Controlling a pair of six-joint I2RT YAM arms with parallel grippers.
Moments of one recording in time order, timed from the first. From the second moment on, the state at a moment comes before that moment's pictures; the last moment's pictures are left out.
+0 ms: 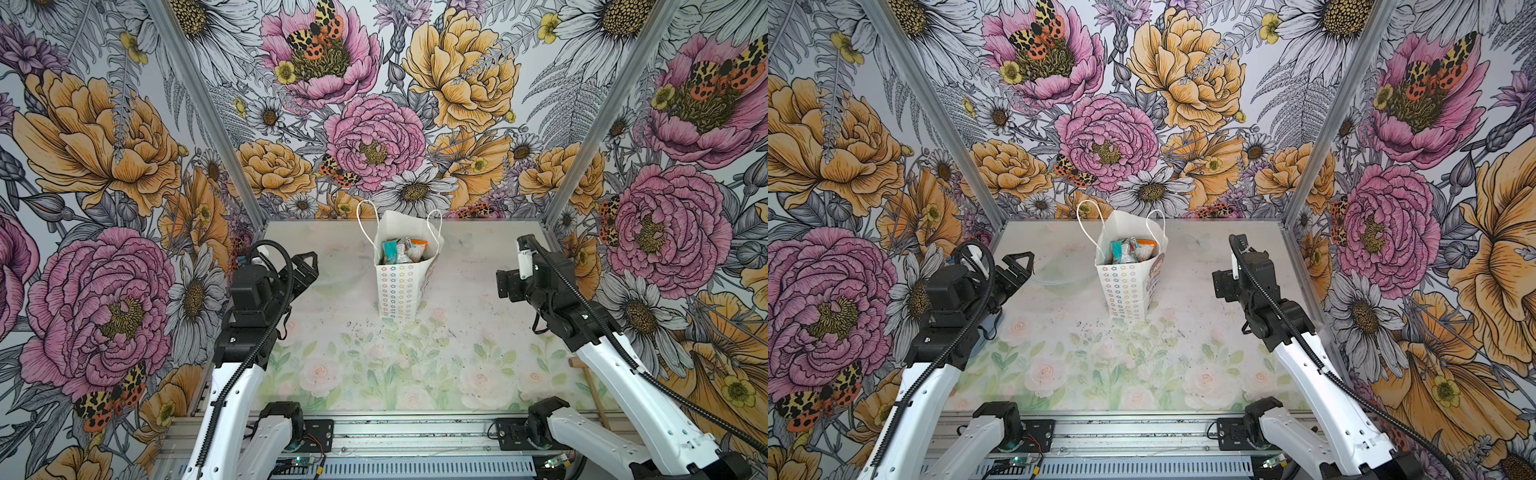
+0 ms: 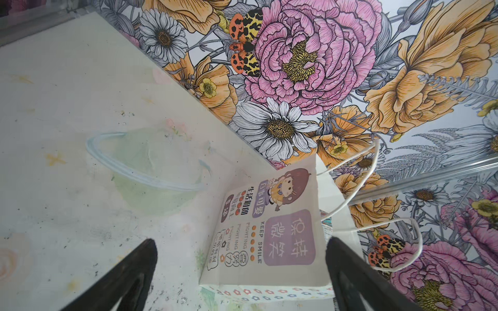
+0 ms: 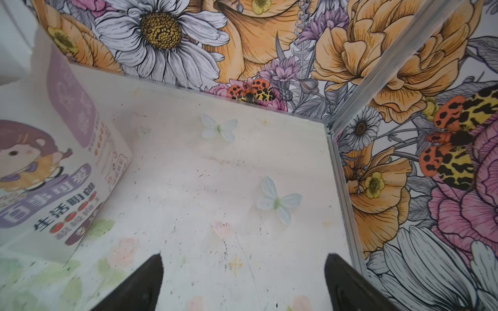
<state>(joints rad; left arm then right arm) -0.01 0.79 0.85 -0.43 0.18 -0.77 0.27 0.95 0.94 -0.55 0.29 -0.04</state>
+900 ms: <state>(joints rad) 0.12 0.77 0.42 0.06 -0.01 -0.37 0.09 1.34 0.40 0.59 0.30 -0.01</state>
